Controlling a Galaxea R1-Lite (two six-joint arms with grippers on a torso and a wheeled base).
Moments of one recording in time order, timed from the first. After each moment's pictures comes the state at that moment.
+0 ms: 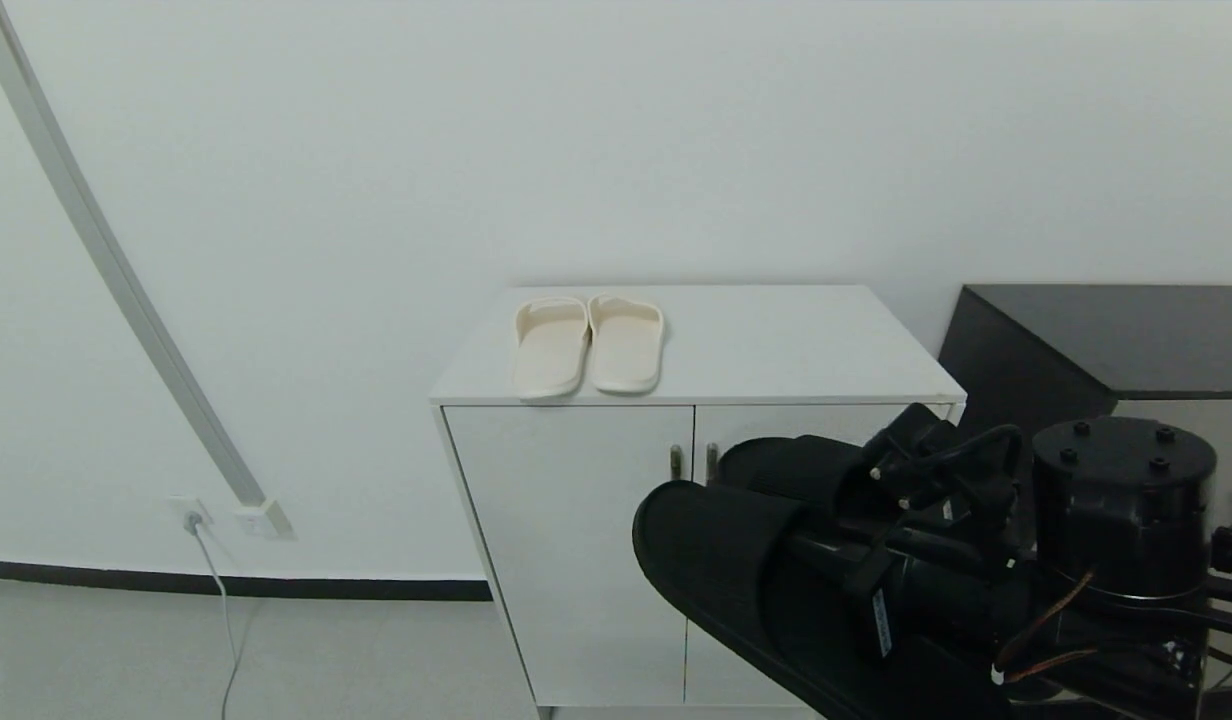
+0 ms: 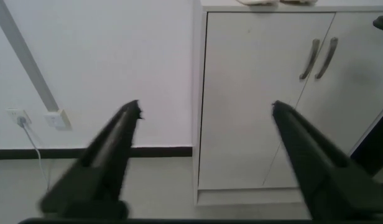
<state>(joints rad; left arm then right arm) 0.00 0.00 0.00 0.01 0.00 0.00 0.79 1.57 -0.57 -0.69 -0.05 -0.03</state>
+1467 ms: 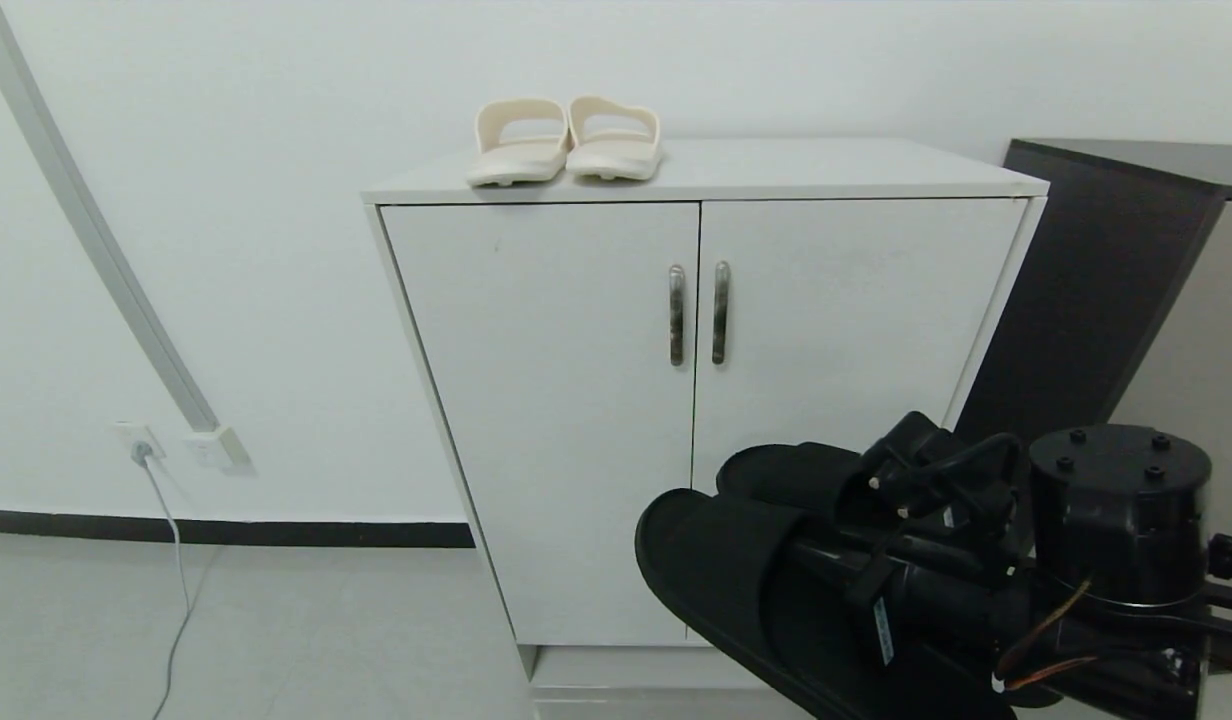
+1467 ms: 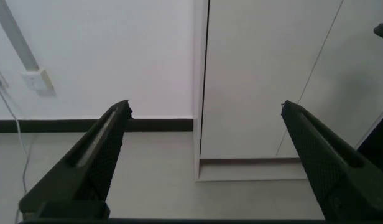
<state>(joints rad) 0.00 0.00 0.00 0.00 0.01 -0.01 0.79 1.57 -0.56 -0.69 -0.05 -0.03</state>
